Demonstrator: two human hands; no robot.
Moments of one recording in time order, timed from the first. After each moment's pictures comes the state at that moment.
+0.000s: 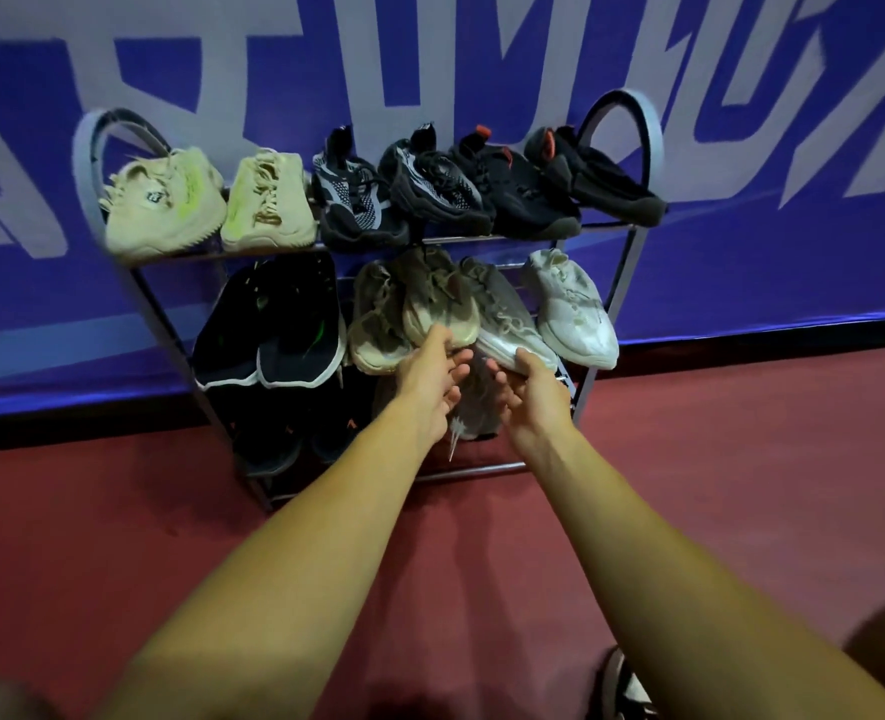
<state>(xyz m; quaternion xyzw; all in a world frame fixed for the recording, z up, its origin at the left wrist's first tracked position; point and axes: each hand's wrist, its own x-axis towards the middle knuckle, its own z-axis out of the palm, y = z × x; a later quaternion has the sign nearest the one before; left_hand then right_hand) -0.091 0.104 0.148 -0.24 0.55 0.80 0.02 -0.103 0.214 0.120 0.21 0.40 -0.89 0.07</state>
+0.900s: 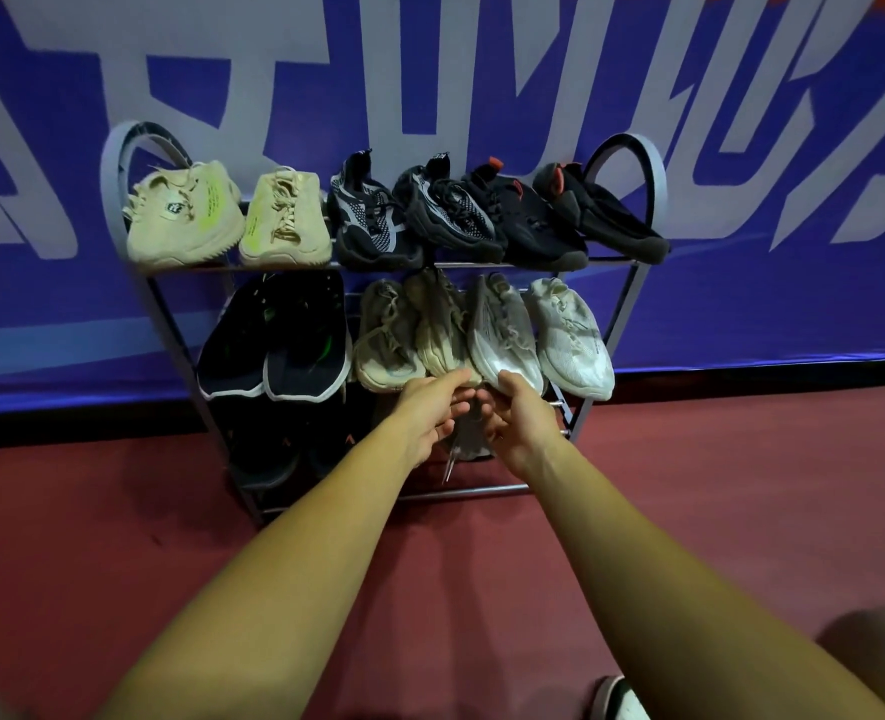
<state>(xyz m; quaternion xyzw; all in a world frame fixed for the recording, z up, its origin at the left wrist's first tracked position) -0.097 0.087 0.133 -0.20 0.62 0.76 0.08 -0.109 0.207 0.121 0.20 0.50 -0.83 0.14</state>
